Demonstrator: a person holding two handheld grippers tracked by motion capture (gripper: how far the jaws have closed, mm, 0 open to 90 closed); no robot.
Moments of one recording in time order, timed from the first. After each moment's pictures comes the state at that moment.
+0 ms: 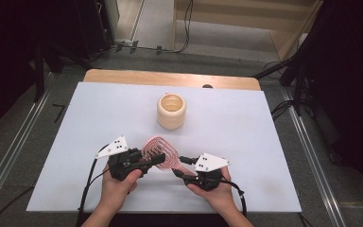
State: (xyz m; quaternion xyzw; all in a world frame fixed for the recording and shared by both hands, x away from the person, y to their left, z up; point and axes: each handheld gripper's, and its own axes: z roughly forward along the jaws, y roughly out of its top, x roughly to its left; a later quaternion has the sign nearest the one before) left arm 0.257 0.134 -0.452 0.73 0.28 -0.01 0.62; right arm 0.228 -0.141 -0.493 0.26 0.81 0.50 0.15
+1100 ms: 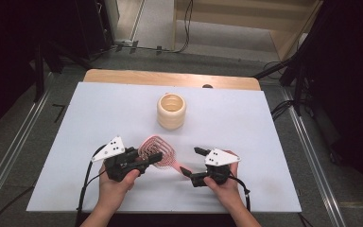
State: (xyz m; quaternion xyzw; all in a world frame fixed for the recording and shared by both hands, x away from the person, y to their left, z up) left arm 0.254 0.140 -0.448 0.73 0.27 0.03 0.62; right arm 0.240 -0.166 -0.502 0.31 0.79 0.50 0.17
